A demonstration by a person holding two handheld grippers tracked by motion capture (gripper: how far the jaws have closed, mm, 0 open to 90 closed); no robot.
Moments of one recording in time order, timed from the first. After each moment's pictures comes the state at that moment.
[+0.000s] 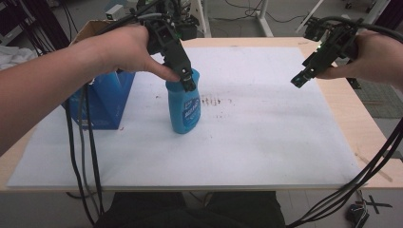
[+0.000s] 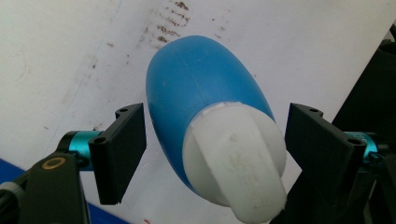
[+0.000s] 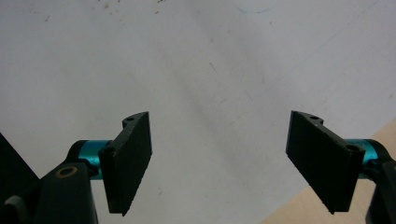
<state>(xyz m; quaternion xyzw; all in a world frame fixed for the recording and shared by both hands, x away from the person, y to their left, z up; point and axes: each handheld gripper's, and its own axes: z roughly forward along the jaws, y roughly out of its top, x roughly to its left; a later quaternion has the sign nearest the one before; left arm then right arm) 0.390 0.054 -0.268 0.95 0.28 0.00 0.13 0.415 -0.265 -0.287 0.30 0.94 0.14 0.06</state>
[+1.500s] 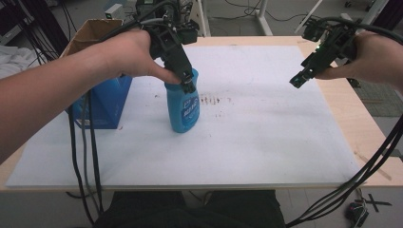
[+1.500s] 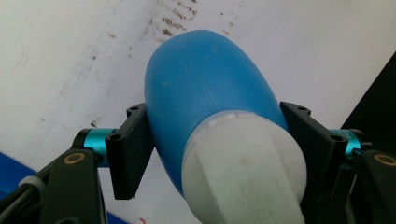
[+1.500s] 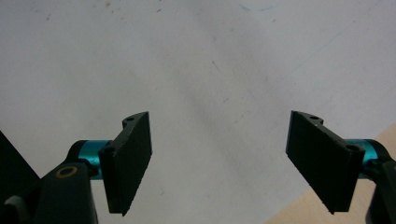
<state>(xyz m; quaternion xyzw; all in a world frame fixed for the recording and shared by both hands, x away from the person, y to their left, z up) 0.390 0.049 -0.279 0.95 0.30 0.00 0.11 0.413 -0.266 -0.291 0.30 0.94 0.14 0.06</state>
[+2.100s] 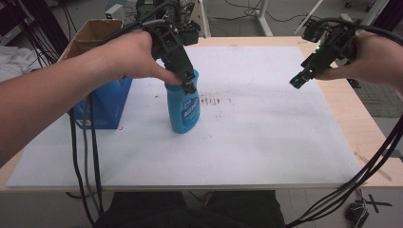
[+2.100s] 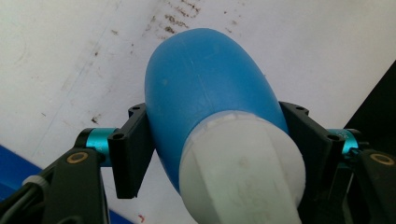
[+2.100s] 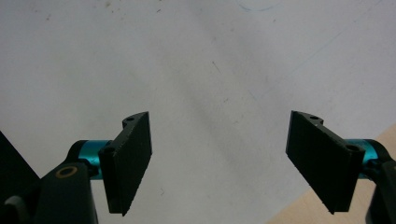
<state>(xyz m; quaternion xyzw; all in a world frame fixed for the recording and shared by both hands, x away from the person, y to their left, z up) 0.389 0.047 -0.279 0.94 0.31 0.01 0.11 0.414 -0.266 -0.291 0.30 0.94 0.14 0.06</state>
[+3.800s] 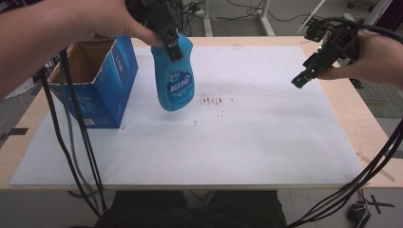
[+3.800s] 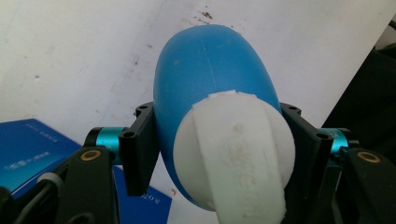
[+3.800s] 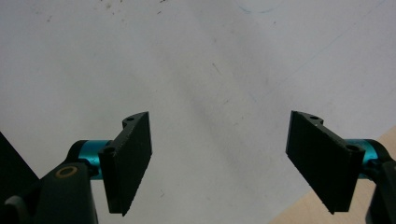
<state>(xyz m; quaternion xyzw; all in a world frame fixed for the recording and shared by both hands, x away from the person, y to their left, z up) 0.398 0.078 -0.202 0.95 0.28 0.03 0.13 0.414 -0.265 -0.290 0.30 0.94 0.14 0.06</state>
